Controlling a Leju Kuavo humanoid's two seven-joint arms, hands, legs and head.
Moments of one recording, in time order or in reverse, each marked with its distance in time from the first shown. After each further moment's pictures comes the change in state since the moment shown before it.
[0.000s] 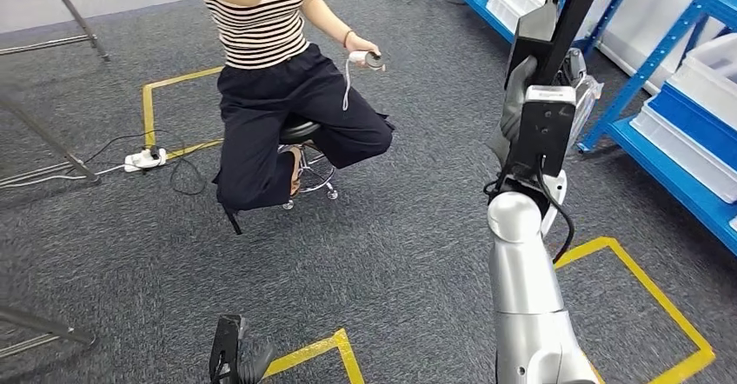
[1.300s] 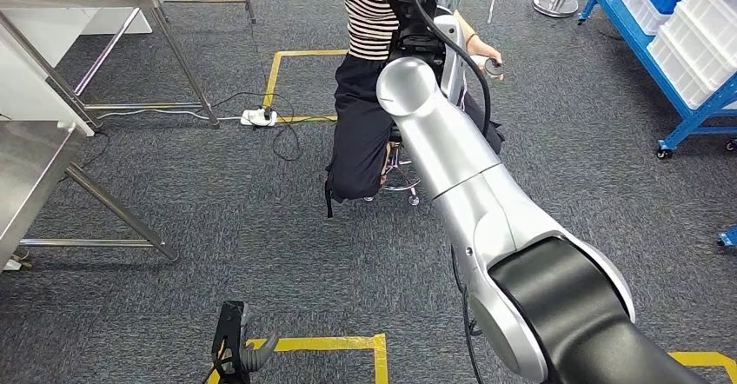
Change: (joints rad) left arm -0.040 0.014 -0.044 -0.004 0.018 -0.059 0.039; right arm -0.628 0.169 0.253 0.661 -0.071 -0.141 0.235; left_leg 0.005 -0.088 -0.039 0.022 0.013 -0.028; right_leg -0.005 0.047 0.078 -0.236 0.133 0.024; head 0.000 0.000
